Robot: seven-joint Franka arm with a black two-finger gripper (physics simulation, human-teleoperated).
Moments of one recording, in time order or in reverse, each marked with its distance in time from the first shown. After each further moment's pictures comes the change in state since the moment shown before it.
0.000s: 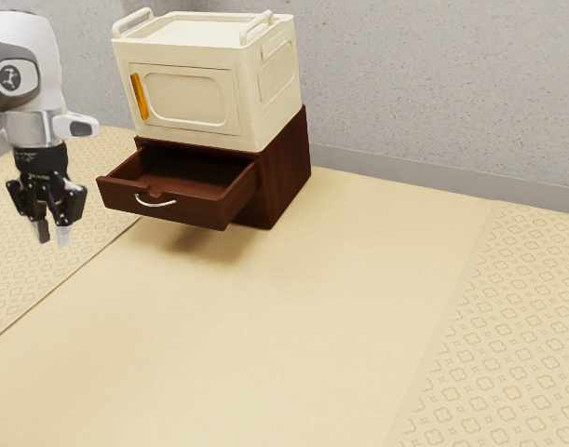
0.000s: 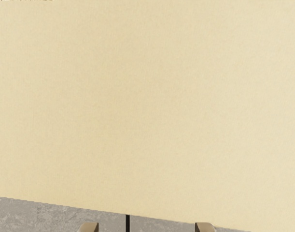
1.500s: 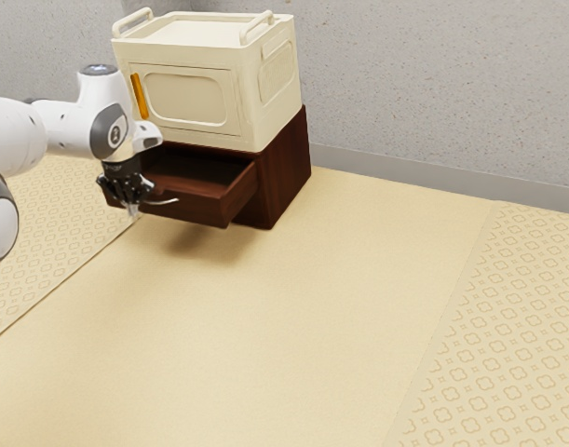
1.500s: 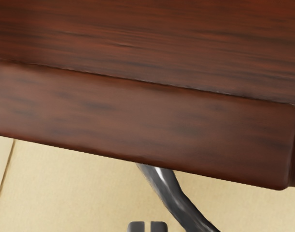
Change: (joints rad) arm 0.280 0.742 -0.123 0.427 -0.103 0.668 0.046
